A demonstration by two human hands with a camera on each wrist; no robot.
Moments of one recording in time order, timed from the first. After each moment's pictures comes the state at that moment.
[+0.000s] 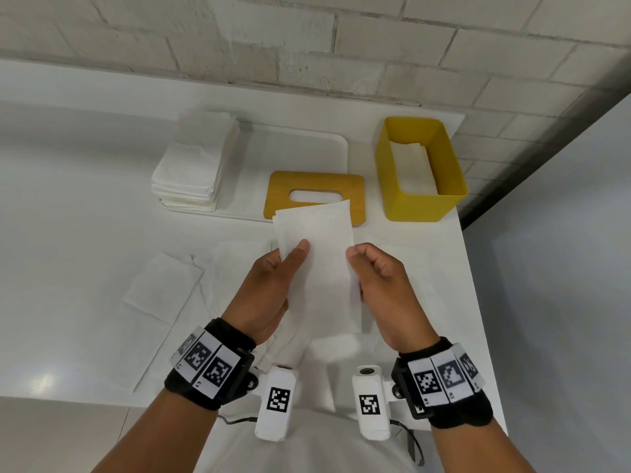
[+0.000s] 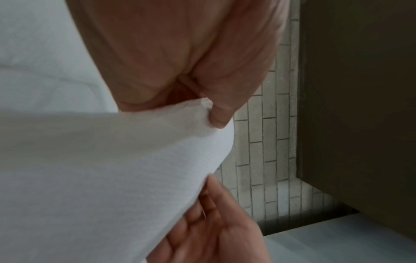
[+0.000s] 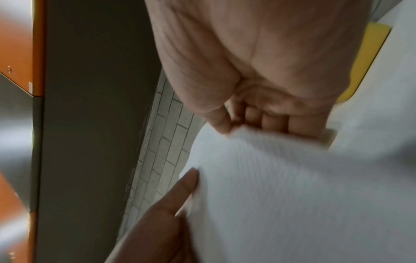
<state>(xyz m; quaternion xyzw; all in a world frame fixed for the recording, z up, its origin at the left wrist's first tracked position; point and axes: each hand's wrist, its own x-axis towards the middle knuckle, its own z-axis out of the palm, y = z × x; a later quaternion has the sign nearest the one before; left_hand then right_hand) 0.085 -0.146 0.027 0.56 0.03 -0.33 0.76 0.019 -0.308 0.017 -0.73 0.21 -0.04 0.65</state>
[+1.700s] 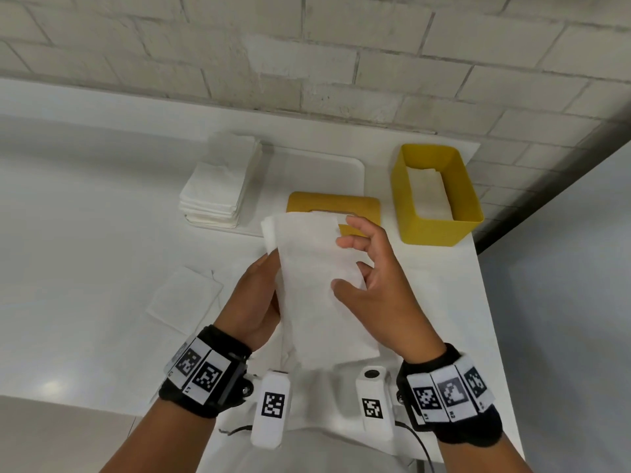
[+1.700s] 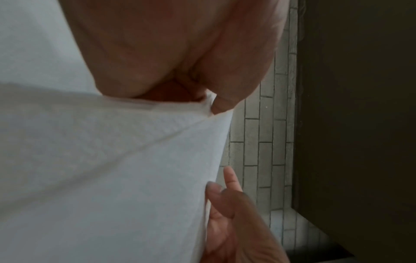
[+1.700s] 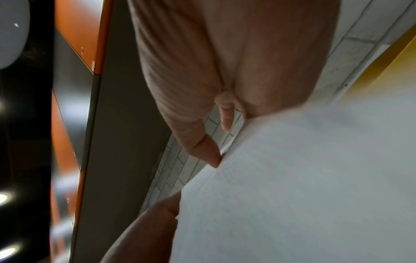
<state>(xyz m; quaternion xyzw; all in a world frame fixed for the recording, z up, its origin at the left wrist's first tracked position) 0.101 -0.121 0.047 0.54 0.01 -0.31 0.79 0.036 -0.286 0.059 -0.79 0.08 -0.06 0.61</state>
